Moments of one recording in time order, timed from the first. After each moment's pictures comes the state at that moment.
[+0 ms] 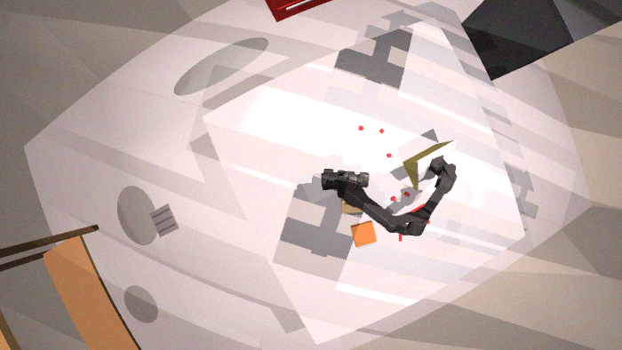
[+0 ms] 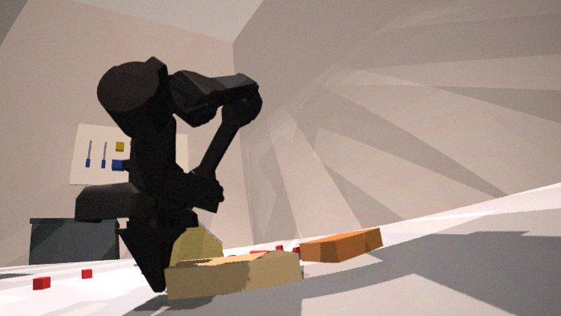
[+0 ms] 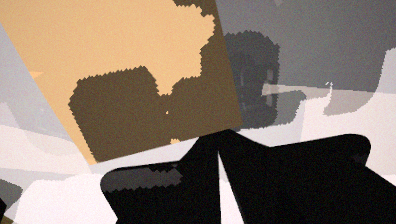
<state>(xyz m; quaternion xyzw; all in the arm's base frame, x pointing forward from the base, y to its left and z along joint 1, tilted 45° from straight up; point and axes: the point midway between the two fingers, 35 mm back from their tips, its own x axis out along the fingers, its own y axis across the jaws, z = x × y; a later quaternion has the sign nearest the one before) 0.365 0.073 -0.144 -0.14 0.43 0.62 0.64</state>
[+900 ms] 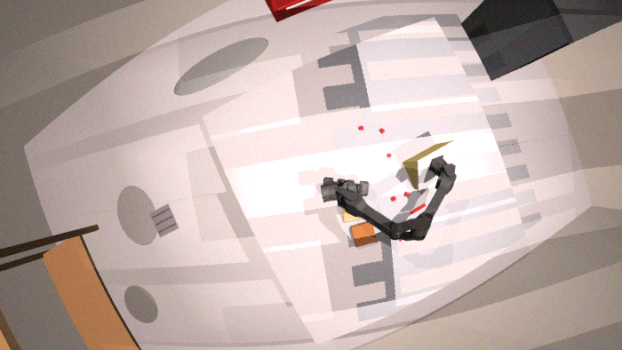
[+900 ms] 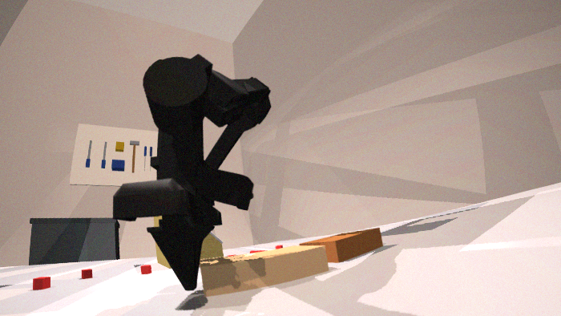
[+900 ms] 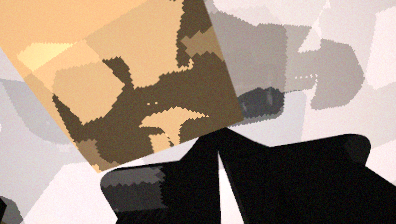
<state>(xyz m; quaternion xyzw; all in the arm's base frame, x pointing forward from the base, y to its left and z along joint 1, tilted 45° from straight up) 0.376 0.099 -0.122 -0.14 0.43 0.62 0.64</state>
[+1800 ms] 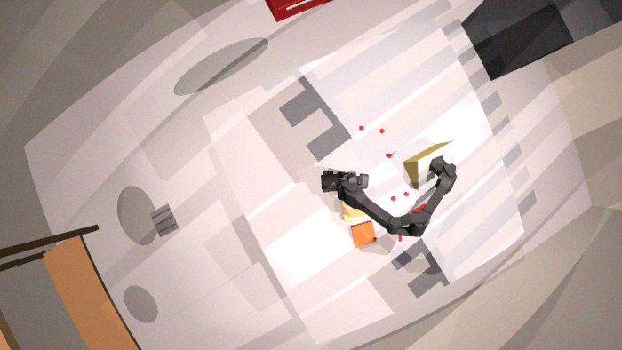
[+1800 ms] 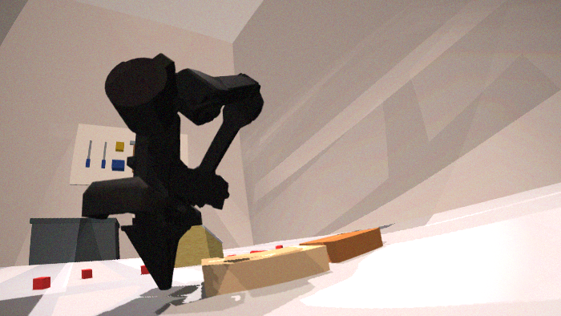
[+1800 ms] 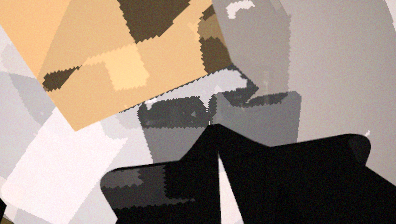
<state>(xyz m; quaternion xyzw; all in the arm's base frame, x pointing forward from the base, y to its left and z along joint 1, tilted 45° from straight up) 0.370 0.077 -0.138 -0.14 0.42 0.62 0.64</state>
